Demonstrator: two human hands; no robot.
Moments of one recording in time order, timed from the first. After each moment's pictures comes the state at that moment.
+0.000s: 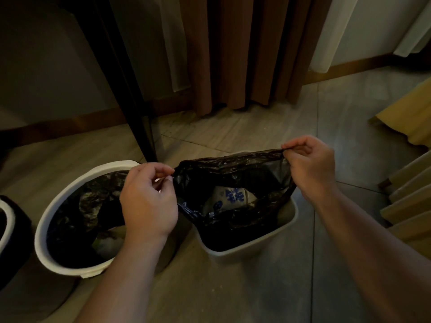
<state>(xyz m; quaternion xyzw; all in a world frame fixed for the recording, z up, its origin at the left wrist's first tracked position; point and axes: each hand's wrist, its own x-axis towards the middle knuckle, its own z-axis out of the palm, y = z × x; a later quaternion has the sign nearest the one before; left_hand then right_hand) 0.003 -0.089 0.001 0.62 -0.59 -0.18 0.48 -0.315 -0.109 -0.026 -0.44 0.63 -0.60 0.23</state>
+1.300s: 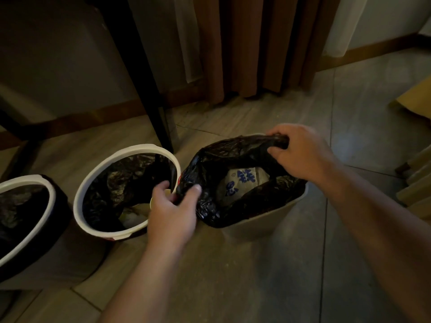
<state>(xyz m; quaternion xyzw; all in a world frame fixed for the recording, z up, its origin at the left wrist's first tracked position) 0.009 -0.011 -0.010 0.70 -0.39 -0.45 0.40 -0.276 -0.076 0.018 -0.67 0.68 -0.26 0.12</state>
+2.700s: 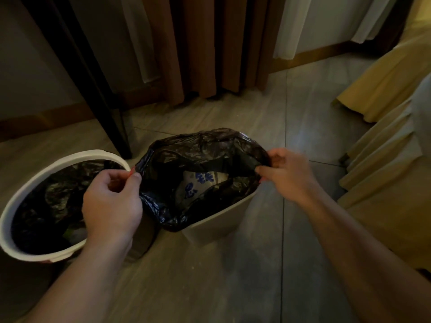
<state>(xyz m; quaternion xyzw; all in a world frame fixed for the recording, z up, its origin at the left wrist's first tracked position) -0.001 -0.045 -0.006 0.65 -0.44 -0.32 0.53 -0.327 -0.008 -0.016 -0.48 0.71 -0.41 0.30</state>
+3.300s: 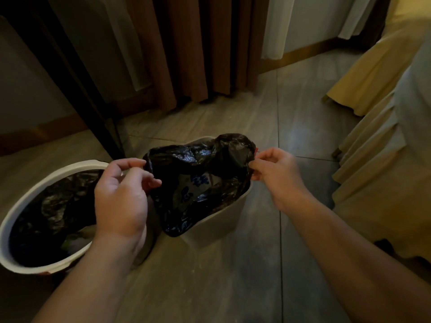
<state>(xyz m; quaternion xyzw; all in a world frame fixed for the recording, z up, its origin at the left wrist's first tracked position) -0.030 -0.031 0.031 0.53 -0.45 -0.47 0.54 -0.304 -0.004 -0.014 -0.29 0.65 -0.58 0.40</state>
